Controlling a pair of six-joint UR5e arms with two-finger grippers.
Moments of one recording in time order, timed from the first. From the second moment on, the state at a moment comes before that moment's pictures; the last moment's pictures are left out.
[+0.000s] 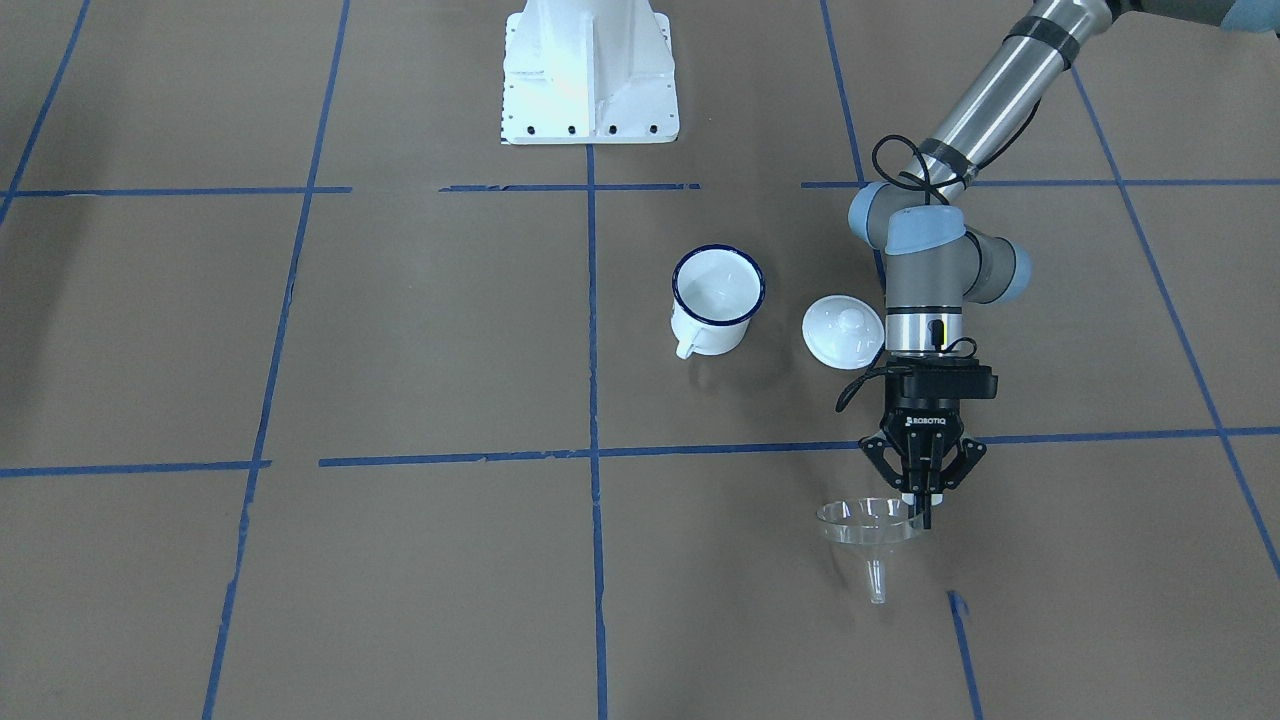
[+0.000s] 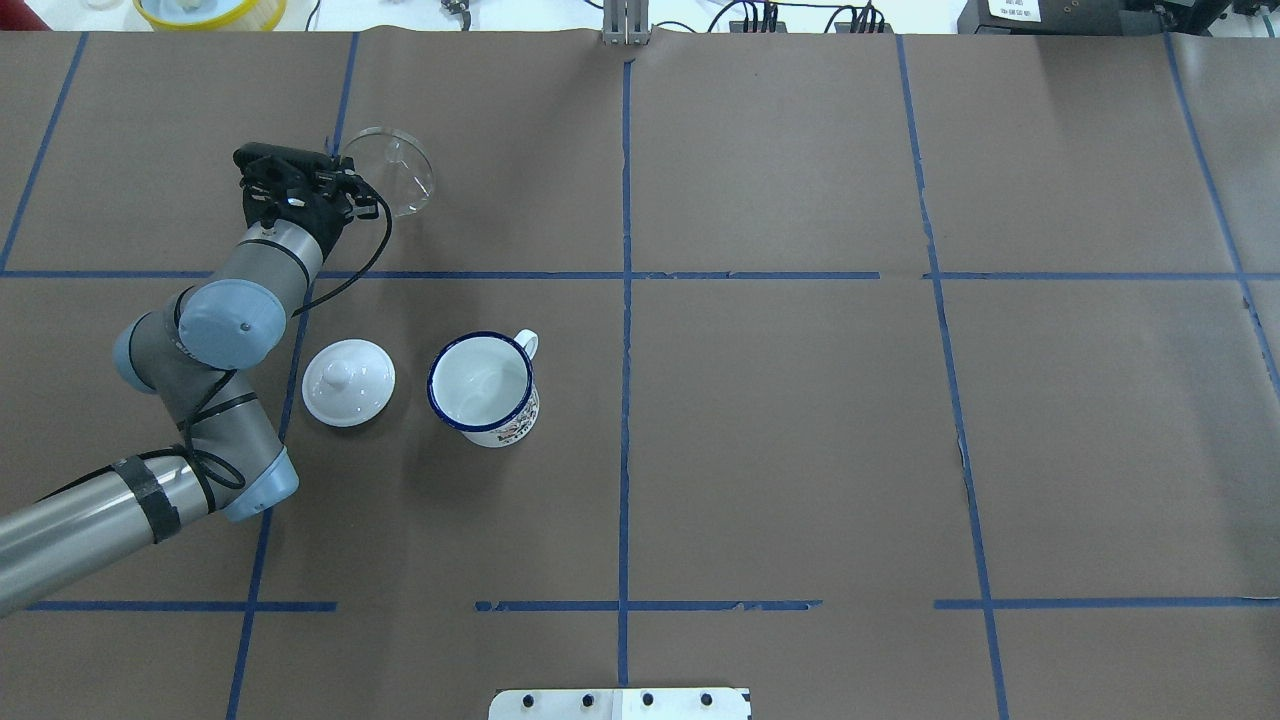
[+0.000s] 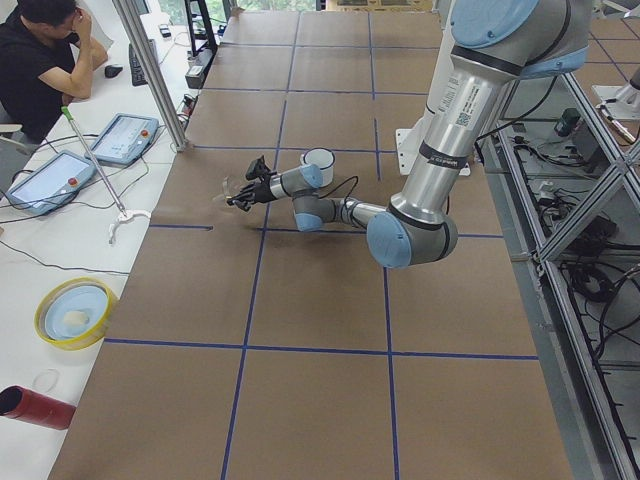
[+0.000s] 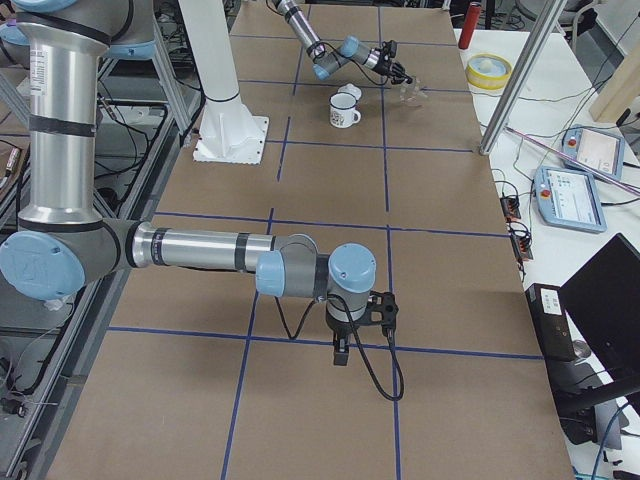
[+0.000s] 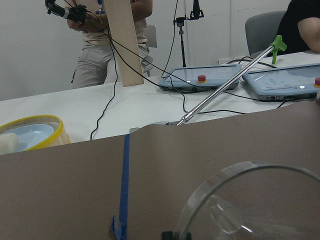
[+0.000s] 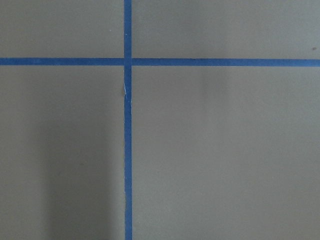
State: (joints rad) left arm -0.65 -2.03 -1.17 -2.74 -1.03 -0.87; right arm 1.57 -1.68 1.66 -1.57 2.29 0.01
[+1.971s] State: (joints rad) left arm -0.79 -1.85 -1.58 -2.64 -1.47 -0.72; right arm 1.57 -1.68 1.66 -1.57 2.29 0.01
